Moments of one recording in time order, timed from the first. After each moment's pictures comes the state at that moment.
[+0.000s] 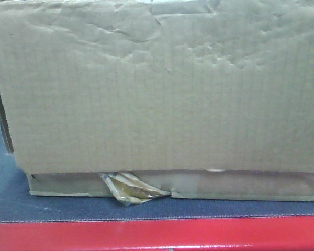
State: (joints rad) left arm -0.40 1.72 -1.62 0.11 1.22 -0.43; right arm -0.07 0.00 0.00 0.03 0.02 -0.02
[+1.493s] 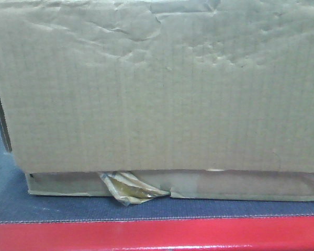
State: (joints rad) left arm -0.40 1.69 -1.62 0.12 1.22 -0.43; right arm -0.07 0.72 -0.89 0.16 0.81 -0.02
